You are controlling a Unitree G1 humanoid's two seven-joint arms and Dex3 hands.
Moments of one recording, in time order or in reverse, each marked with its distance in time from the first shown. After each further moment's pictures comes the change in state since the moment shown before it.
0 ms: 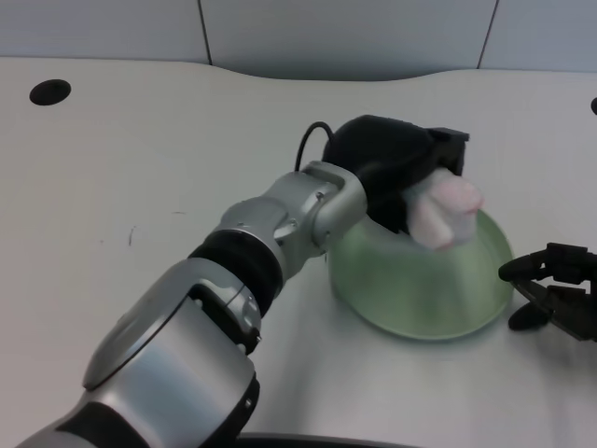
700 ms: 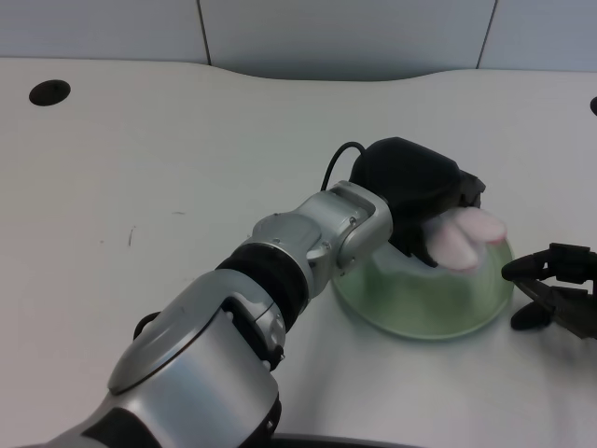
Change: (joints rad) left arm 0.001 -0.055 -0.089 0.032 0.075 0.061 0.037; right arm -0.010 0.000 -0.015 0.000 0.000 0.045 0.003
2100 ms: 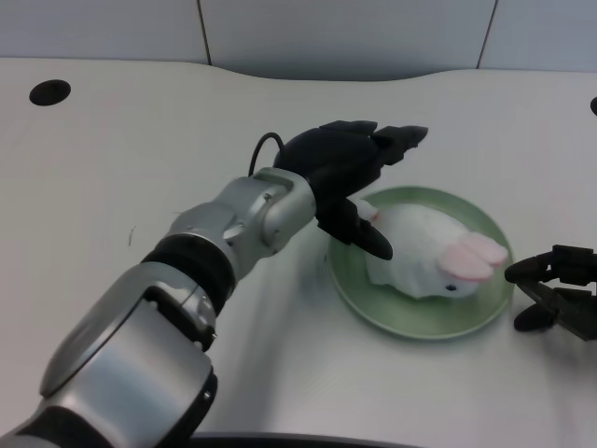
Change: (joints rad) left arm 0.053 0.192 0.142 -0.036 -0.165 -0.132 -0.141; right arm 0.003 -0.008 0.002 0.015 -0.008 -0.035 -0.006
